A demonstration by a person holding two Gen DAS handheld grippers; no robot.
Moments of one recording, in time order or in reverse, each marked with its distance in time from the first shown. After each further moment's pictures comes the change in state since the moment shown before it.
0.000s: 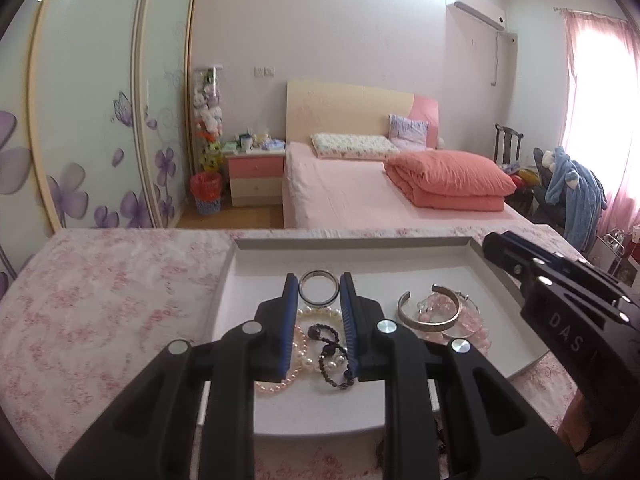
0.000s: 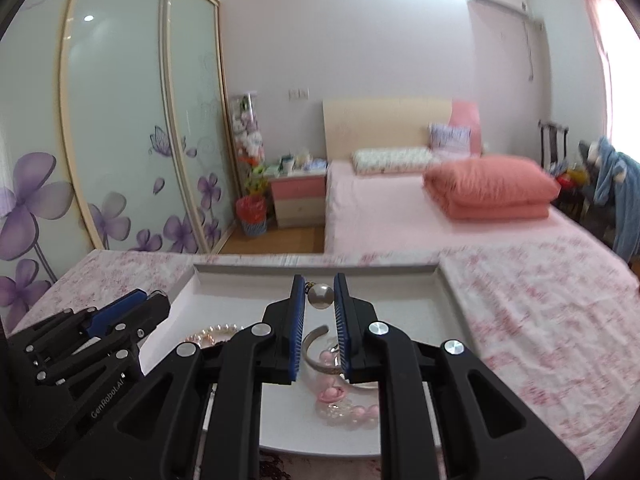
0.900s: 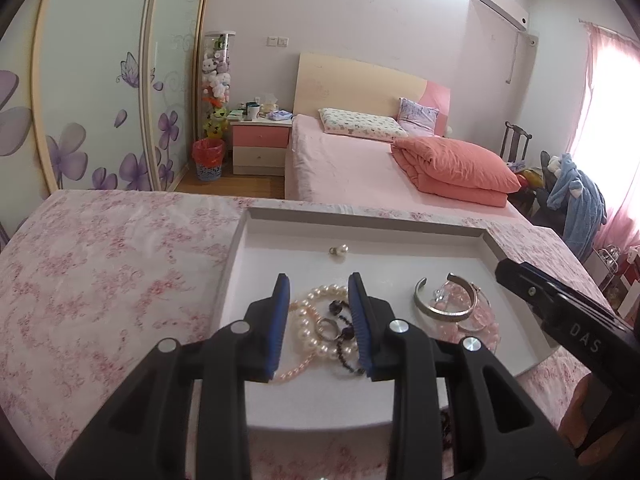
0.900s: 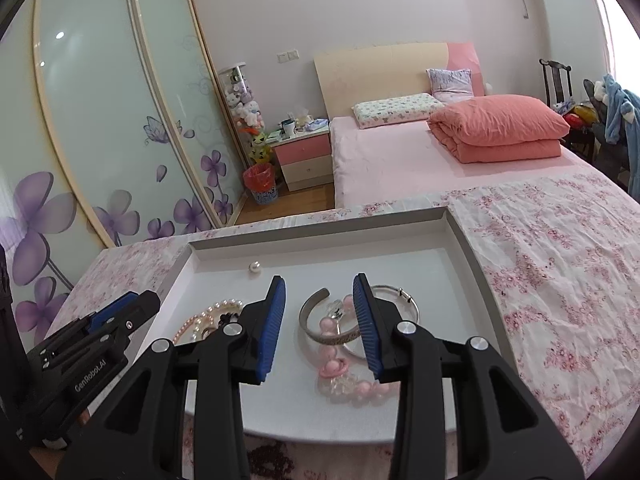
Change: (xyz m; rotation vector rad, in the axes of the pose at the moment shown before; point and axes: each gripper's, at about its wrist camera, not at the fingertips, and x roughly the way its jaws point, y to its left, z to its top) left arm 0.006 0.026 -0.005 -0.090 0.089 -0.010; right arm 0.006 -0.019 -0.008 0.095 0.120 0.052
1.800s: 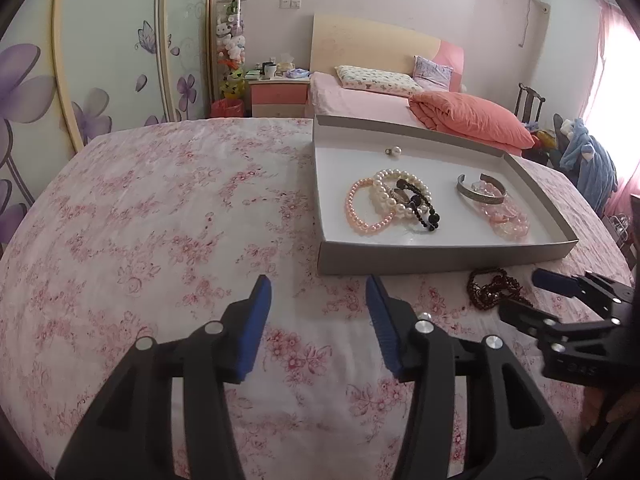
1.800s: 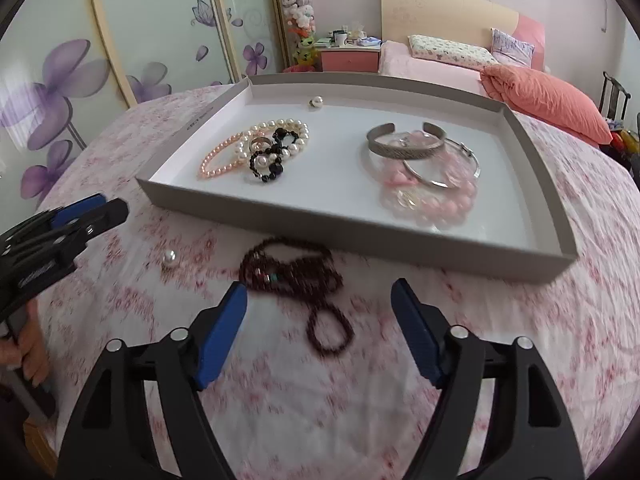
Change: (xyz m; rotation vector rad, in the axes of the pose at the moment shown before) left arm -0.049 0.060 -0.069 0.023 0.152 0.054; right arm 0.004 0.041 -0.085 -0.246 0.339 0.033
